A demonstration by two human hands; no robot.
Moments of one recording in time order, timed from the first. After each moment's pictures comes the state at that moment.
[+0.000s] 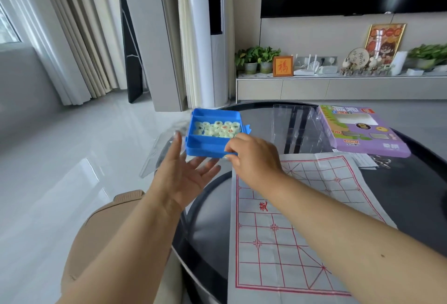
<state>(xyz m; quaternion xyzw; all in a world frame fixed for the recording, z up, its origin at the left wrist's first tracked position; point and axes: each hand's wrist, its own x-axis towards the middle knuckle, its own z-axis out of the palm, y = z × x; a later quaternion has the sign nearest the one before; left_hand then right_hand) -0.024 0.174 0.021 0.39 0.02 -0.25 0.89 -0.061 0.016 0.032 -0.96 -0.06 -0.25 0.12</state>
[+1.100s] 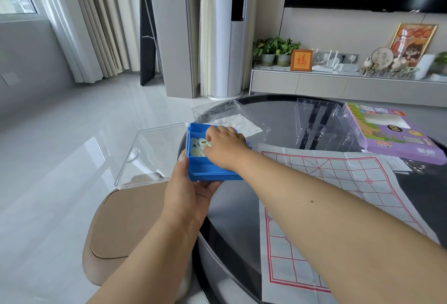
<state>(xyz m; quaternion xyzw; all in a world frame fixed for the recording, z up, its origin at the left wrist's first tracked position) -0.032 0.212 -0.037 0.33 0.05 -0.11 0.93 0.029 0.105 0.004 -0.99 -0.03 -0.03 0.15</state>
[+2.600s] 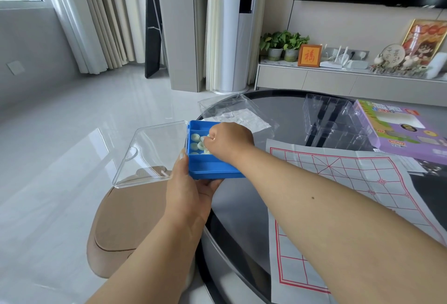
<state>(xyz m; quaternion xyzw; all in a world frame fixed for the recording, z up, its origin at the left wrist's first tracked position) -0.032 0.219 -0.040 0.30 0.08 -0.08 0.95 0.040 0.114 -0.001 -0.98 -0.04 -0.10 0.15</state>
